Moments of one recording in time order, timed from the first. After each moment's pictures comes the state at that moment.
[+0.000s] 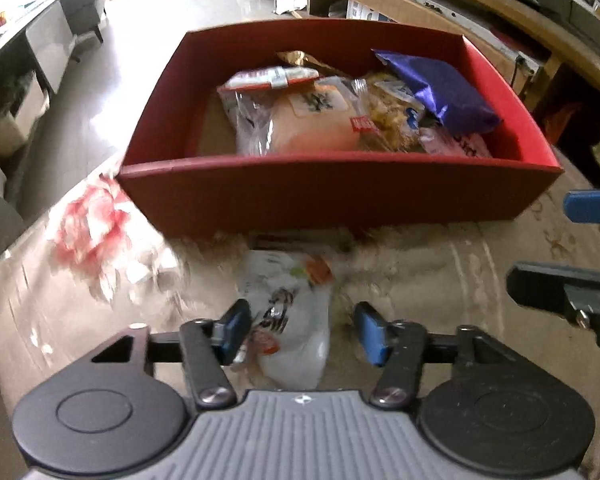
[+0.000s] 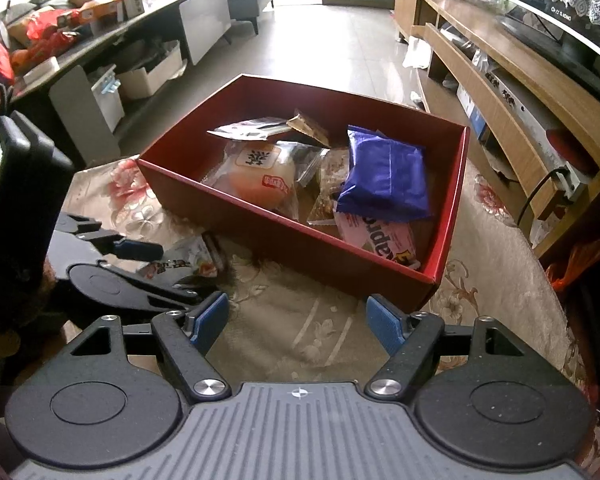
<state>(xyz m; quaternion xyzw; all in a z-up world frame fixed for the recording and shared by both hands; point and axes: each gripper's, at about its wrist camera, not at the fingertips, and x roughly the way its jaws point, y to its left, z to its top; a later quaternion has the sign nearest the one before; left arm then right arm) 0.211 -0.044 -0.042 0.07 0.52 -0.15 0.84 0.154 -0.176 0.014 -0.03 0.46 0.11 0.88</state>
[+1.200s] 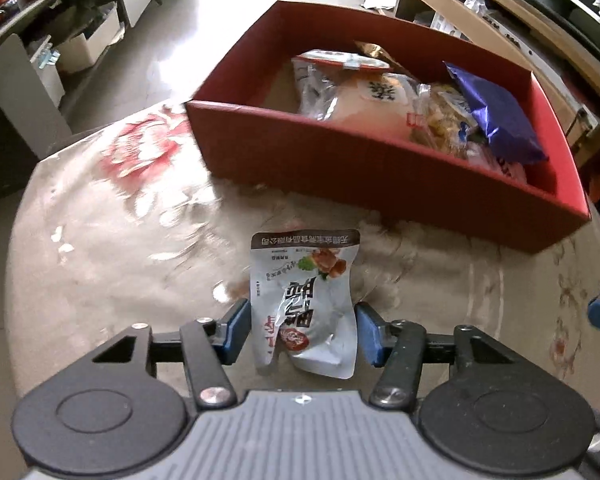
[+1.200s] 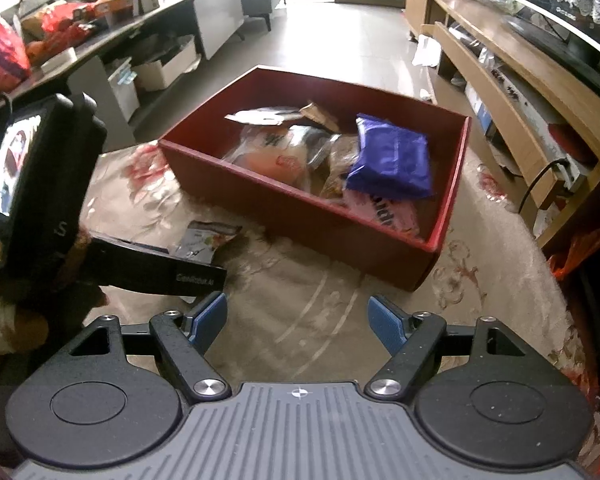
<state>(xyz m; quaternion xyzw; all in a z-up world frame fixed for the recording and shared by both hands) 0.191 -0.039 -0.037 -0.01 0.53 -0.03 0.84 0.128 -0.176 0.016 -0.04 0.47 0.13 0.87</state>
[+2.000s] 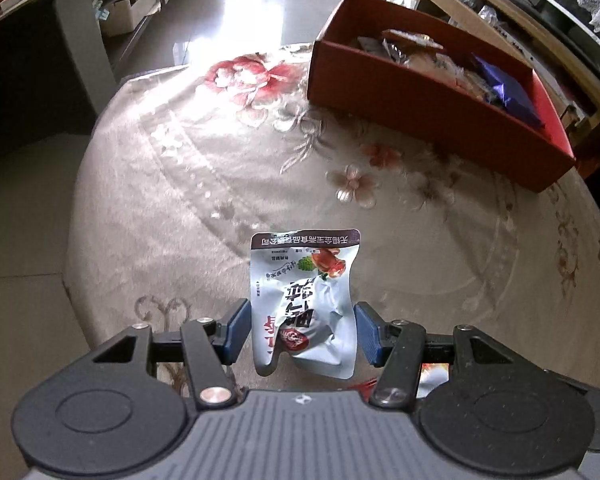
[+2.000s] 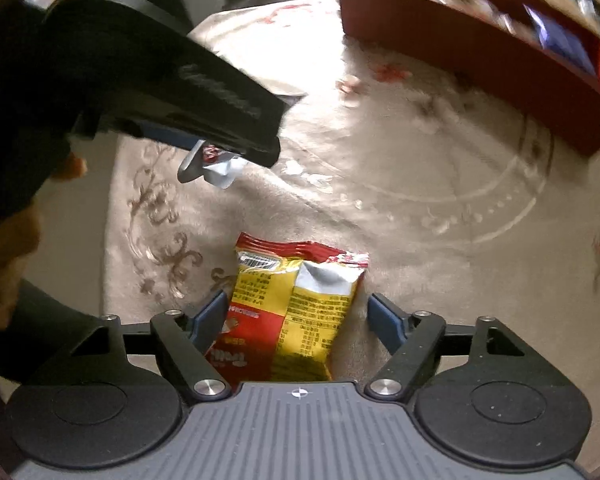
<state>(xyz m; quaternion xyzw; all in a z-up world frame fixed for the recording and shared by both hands) 0.104 0.039 -0.034 -0.05 0.54 -0.04 0.84 0.037 -0.055 -0.050 -0.08 0.55 0.20 0.81</state>
